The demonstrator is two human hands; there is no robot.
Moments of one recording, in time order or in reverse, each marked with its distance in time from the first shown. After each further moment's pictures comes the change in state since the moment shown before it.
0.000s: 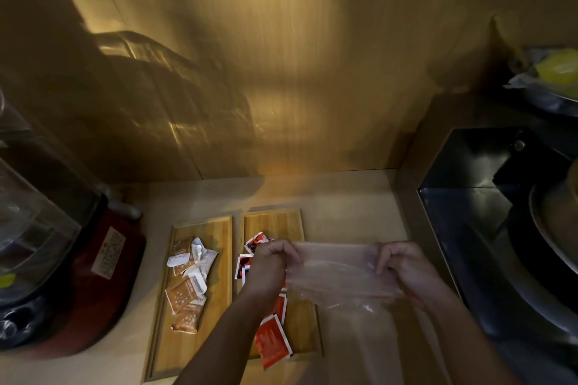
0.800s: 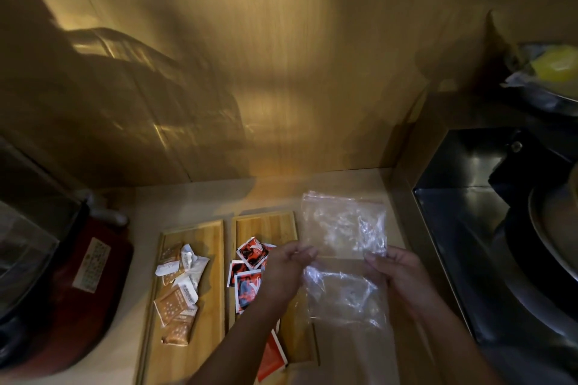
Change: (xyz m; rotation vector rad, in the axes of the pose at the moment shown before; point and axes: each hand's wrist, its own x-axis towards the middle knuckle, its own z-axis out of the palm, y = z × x) left_hand 0.019 -0.010 0.026 0.056 -0.041 -0.012; right_hand 0.006 0.018 -0.005 0.161 0.157 0.069
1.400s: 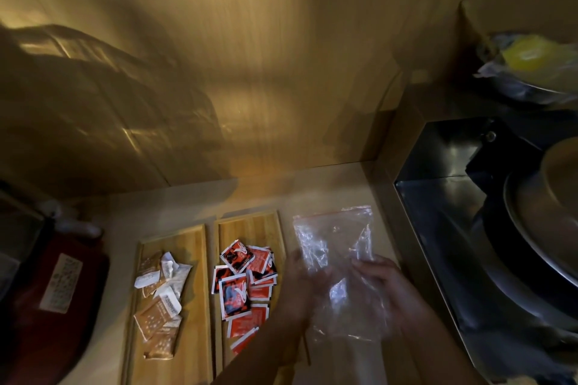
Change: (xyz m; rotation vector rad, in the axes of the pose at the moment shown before) left_hand 0.011 -0.050 0.039 -0.119 -0.102 -0.140; right_hand -0.009 0.014 -0.003 0.349 -0.215 0.152
